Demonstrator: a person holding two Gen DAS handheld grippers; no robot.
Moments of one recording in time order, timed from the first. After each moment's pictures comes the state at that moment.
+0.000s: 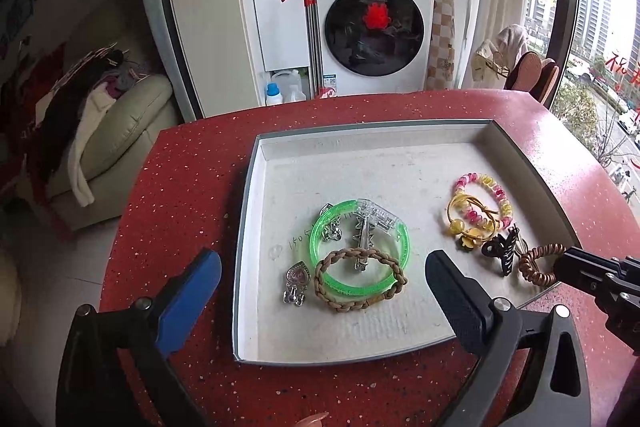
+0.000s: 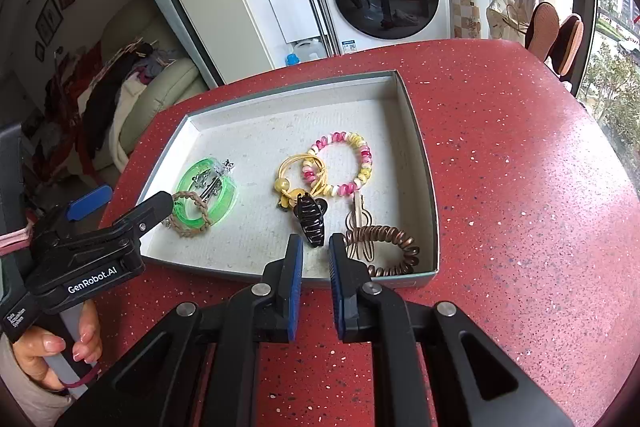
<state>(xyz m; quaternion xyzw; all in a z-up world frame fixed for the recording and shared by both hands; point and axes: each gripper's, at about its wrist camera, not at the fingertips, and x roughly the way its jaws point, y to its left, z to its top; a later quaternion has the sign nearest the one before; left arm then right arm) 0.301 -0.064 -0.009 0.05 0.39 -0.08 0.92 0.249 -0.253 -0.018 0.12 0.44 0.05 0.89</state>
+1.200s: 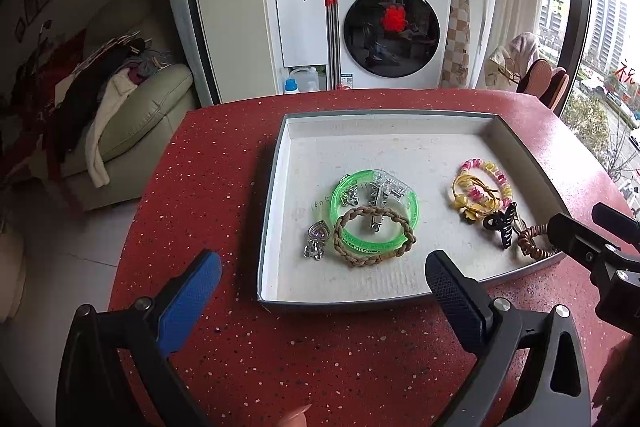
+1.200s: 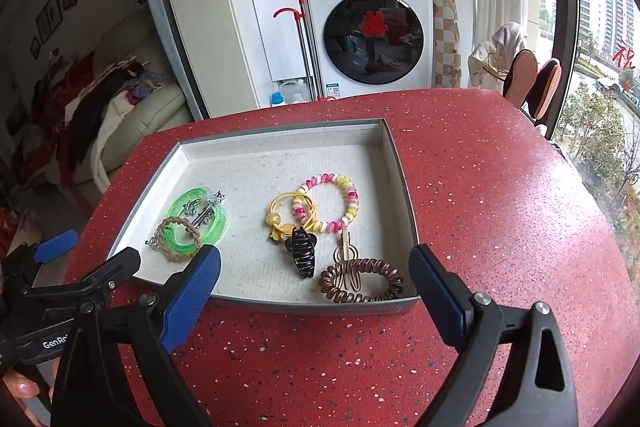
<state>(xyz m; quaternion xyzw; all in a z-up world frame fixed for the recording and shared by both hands) 0.261 -0.042 0.001 0.04 0.39 -0.05 0.92 0.229 -0.238 0.000 0.07 0.35 0.00 0.93</state>
